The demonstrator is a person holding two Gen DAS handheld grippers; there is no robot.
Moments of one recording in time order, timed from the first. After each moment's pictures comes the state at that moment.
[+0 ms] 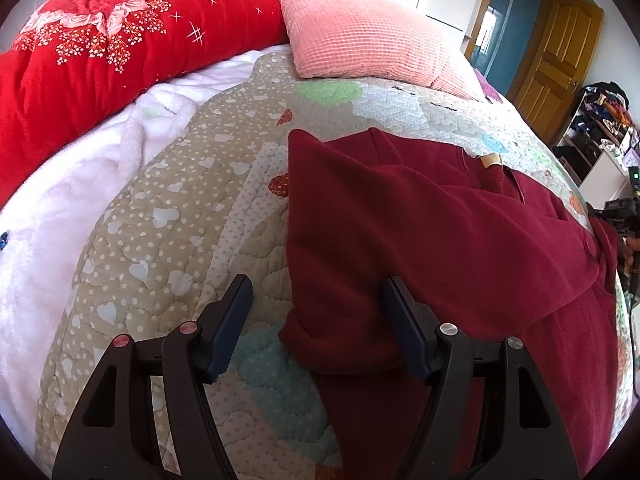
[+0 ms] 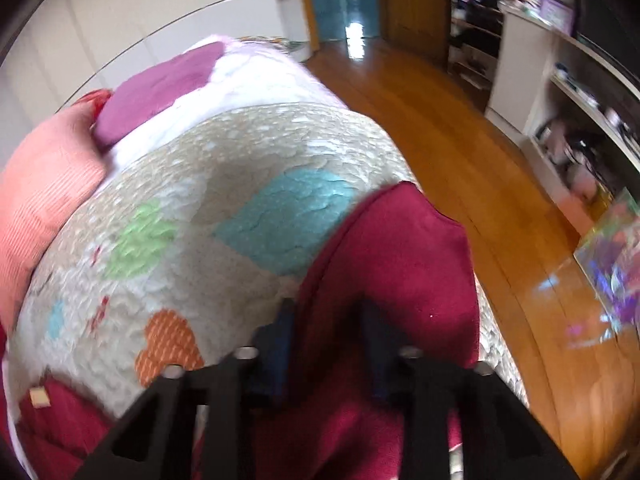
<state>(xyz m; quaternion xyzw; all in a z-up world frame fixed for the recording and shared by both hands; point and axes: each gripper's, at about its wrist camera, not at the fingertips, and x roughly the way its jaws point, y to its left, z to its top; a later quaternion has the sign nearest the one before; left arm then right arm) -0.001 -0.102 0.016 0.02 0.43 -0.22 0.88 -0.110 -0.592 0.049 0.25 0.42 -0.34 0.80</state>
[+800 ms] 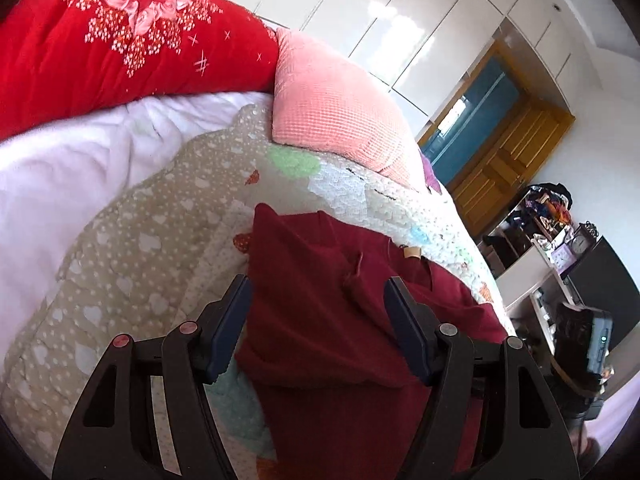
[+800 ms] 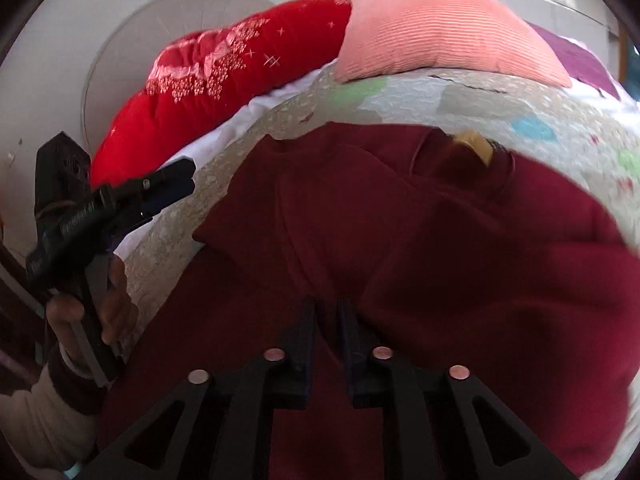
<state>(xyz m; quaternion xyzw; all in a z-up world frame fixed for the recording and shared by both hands) -0.008 -0.063 0.057 -0.17 0.37 -0.30 0.87 -0.082 -0.234 0.040 0.10 0.46 0.13 0.87</state>
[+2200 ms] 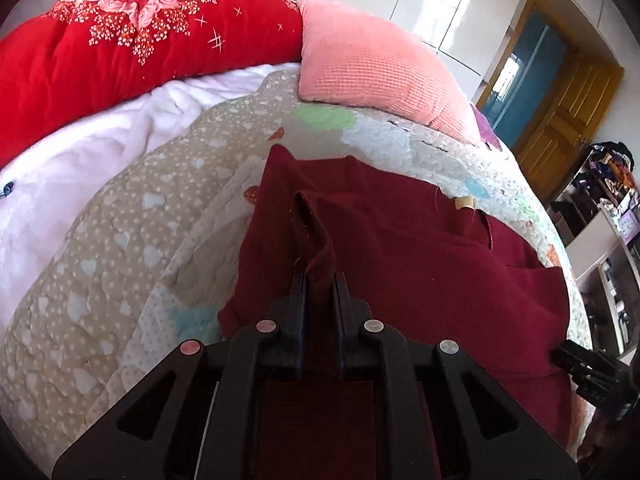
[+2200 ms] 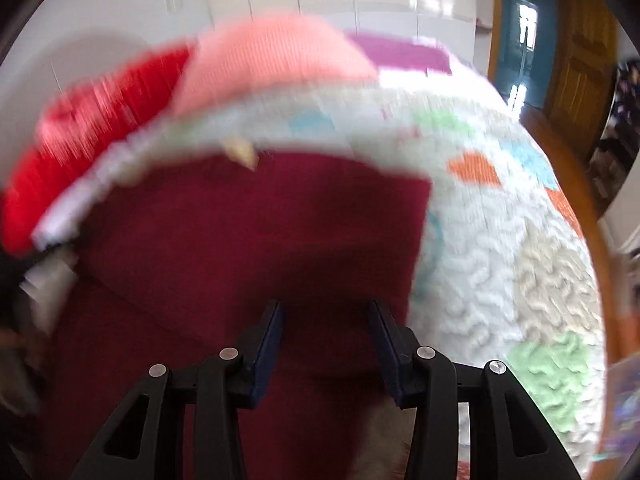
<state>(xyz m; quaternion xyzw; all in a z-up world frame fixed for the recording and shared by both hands) -0.026 -0.116 0.039 -0.07 0.42 -0.19 0.89 -0.161 -0.339 0.039 0.07 0.46 -0.11 0.88</state>
